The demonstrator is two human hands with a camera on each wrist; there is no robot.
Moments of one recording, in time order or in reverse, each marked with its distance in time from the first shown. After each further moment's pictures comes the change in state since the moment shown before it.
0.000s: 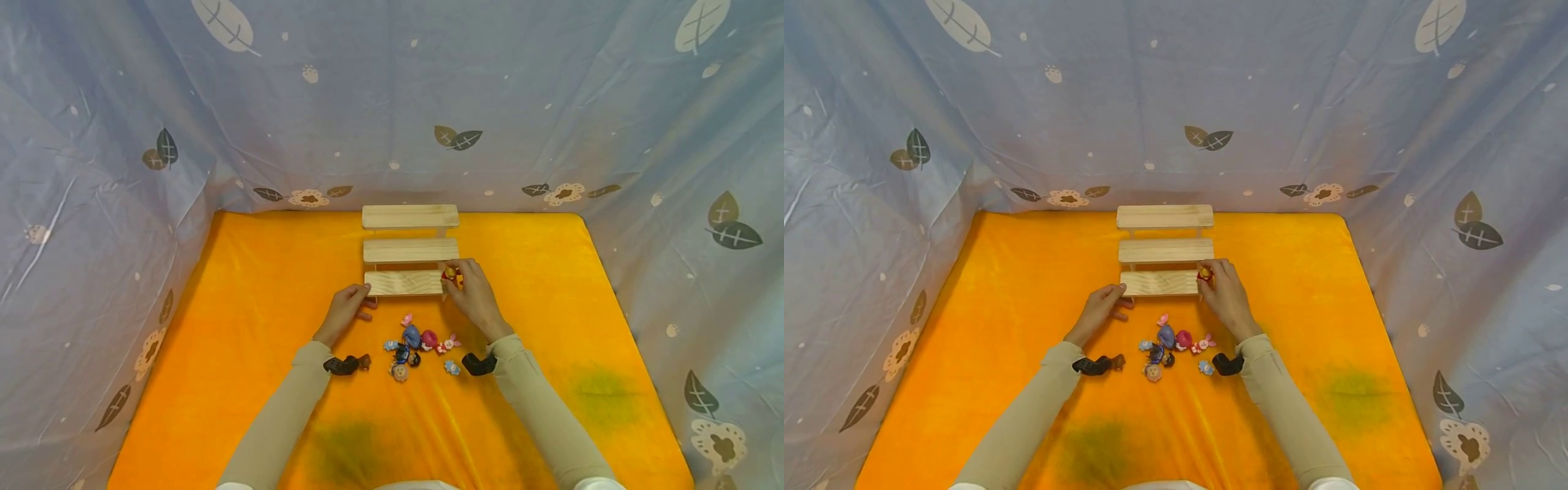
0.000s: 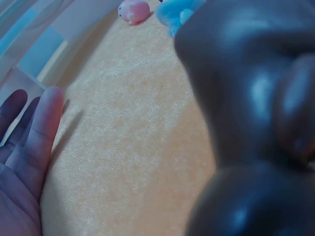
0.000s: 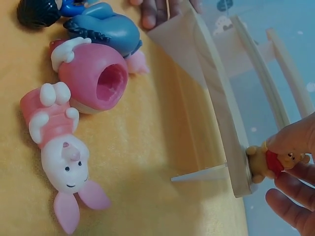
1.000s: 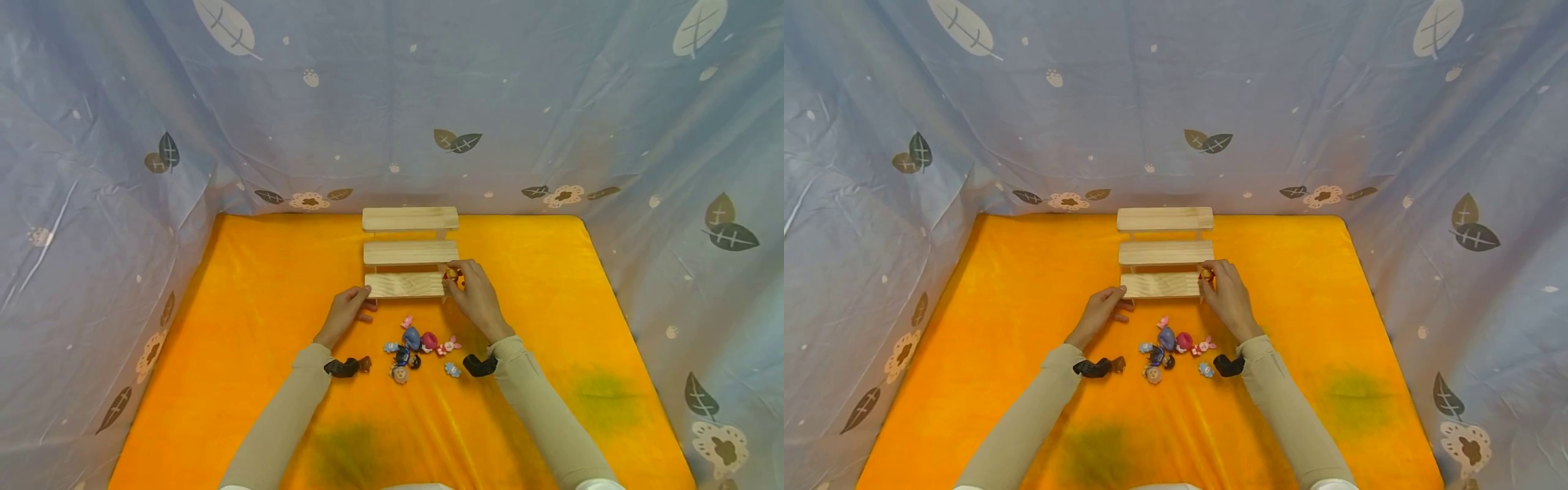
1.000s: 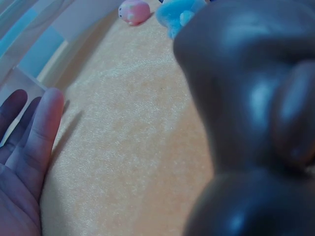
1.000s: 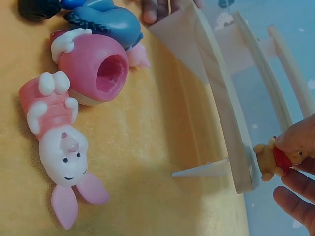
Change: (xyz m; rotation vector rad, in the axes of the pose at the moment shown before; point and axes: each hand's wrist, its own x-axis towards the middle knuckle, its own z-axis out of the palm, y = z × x) left_hand -0.003 0.004 0.001 -0.007 0.012 -0.016; right_hand 0.000 -0.001 -0.003 -0.019 0.052 -0.033
